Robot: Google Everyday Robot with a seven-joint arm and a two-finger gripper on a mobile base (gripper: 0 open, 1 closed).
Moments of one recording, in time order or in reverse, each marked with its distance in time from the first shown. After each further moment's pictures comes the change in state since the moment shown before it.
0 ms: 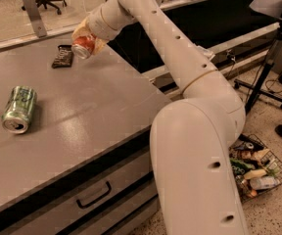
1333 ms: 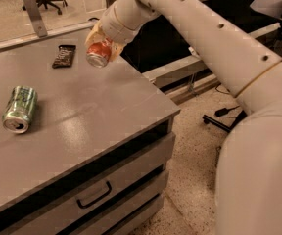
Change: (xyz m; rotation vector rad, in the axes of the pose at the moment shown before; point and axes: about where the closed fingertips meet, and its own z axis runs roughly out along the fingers) arm -0.064 0.022 -0.088 -0.151 0.010 -0.056
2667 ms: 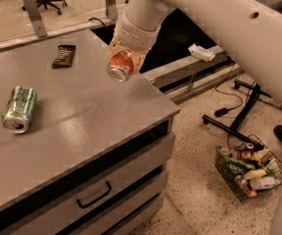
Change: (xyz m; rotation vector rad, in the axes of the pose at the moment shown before) arm -0.060 0.048 -0.065 -0.284 -0.021 0.128
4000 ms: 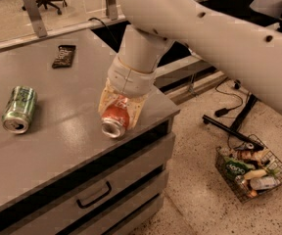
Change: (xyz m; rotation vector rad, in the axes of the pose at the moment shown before) arm -0.146 0.042 0.013 -0.133 -0.328 0.125
